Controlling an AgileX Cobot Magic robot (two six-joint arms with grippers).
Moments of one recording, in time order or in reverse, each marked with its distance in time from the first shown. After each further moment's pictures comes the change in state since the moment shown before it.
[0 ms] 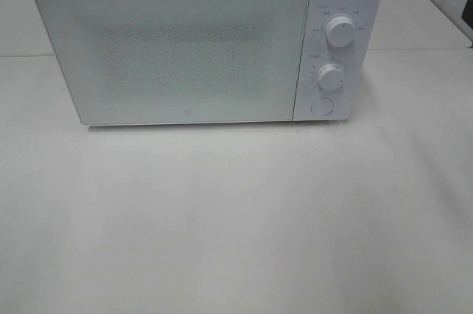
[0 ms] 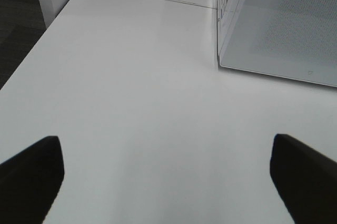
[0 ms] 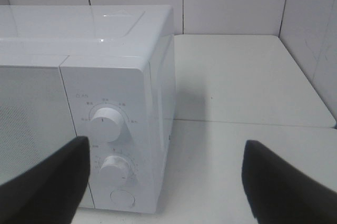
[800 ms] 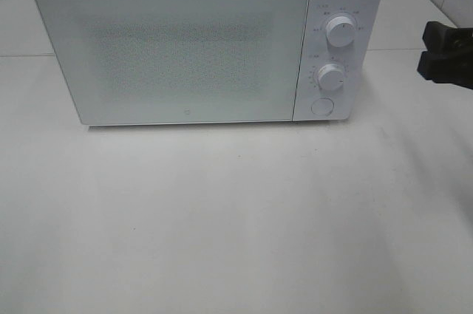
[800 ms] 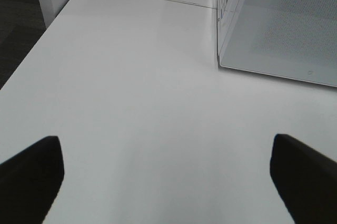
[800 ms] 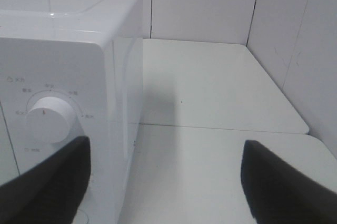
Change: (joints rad) left arm 0.000 0.000 0.000 0.000 0.000 0.000; right arm 0.127 0.428 0.068 0.438 -0.573 -0.426
